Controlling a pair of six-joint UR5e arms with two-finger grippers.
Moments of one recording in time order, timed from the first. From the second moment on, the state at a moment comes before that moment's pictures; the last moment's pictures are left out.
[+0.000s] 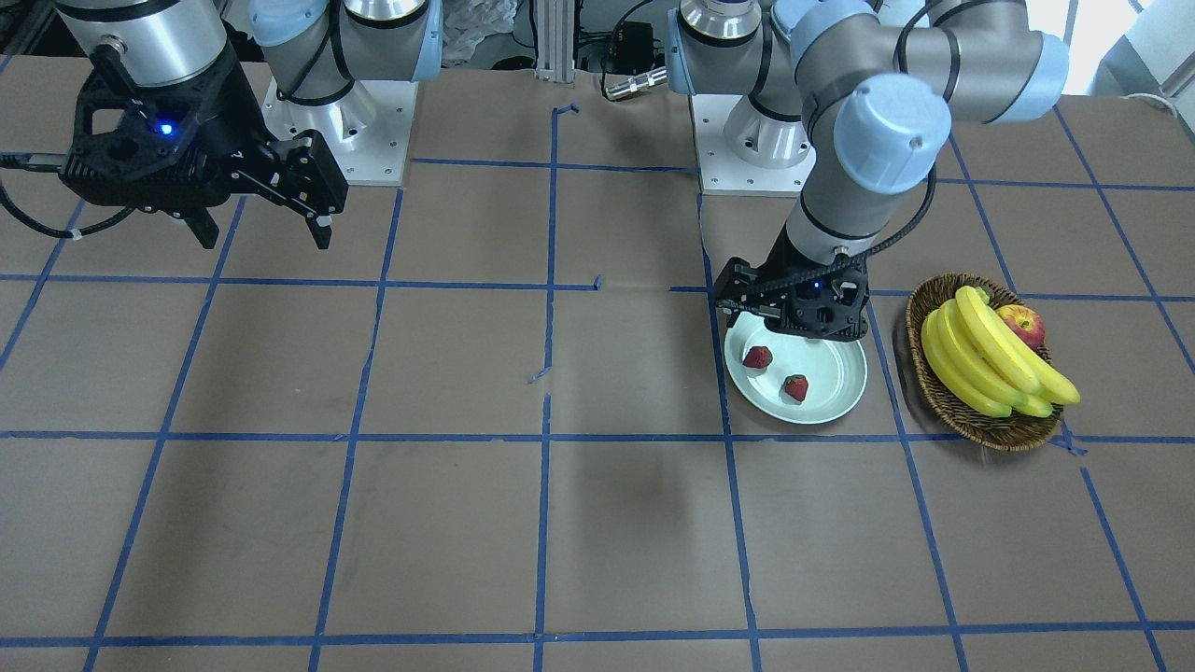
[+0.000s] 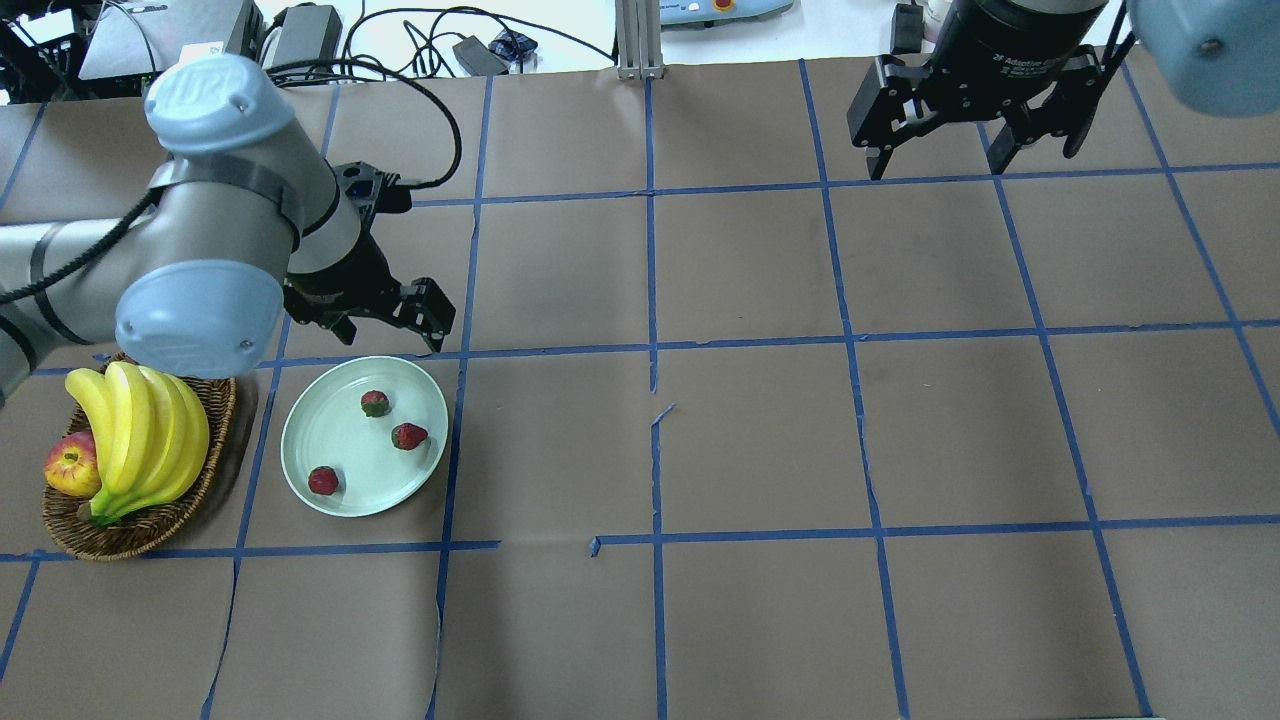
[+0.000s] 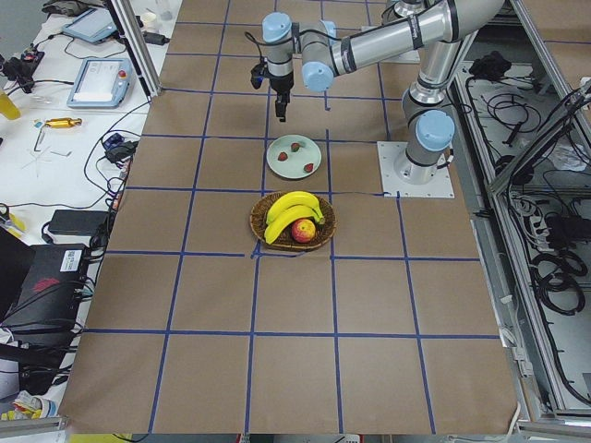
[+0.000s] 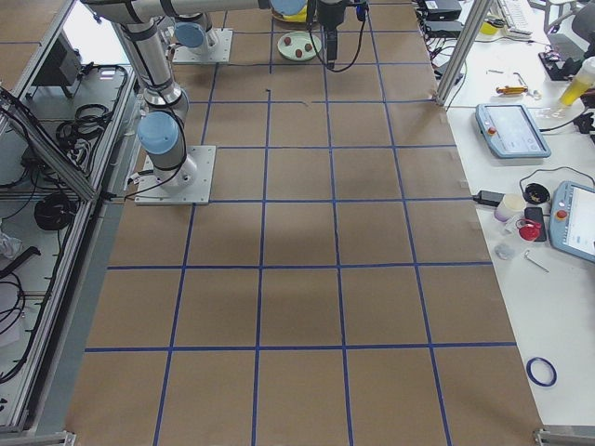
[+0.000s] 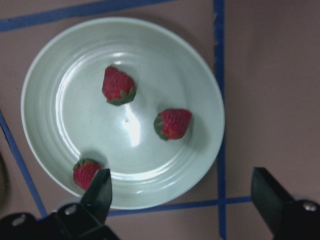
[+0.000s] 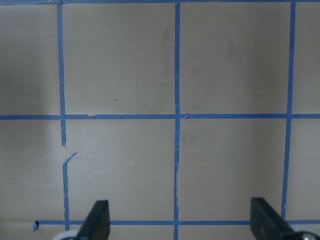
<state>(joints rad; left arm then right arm) -1.57 -1.63 -1.81 -1.27 1.56 0.14 1.59 -1.54 1.46 -1.56 -1.56 0.02</state>
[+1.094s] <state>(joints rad) -1.60 -1.57 -1.56 -1.49 1.55 0.13 1.60 -1.54 1.46 -1.55 -1.57 -0.01</state>
